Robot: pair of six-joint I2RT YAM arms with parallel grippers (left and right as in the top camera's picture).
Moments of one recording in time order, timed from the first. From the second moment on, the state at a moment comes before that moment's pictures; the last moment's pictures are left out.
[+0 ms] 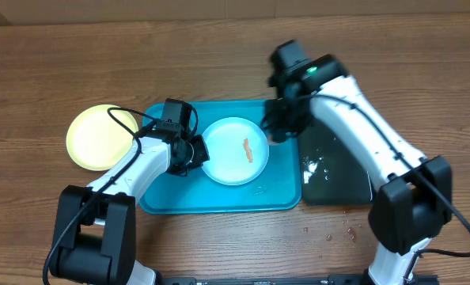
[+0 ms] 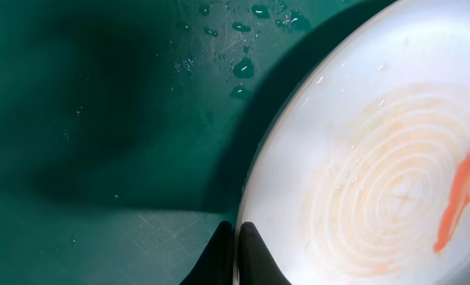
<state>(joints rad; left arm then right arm) -0.22 1.70 0.95 -0.57 0.17 -0.55 0.51 1.94 1.73 -1.18 -0.16 0.33</state>
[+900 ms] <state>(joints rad) -0.22 1.70 0.95 -0.58 0.17 -0.55 0.70 2.16 1.69 -1.02 0.14 0.44</state>
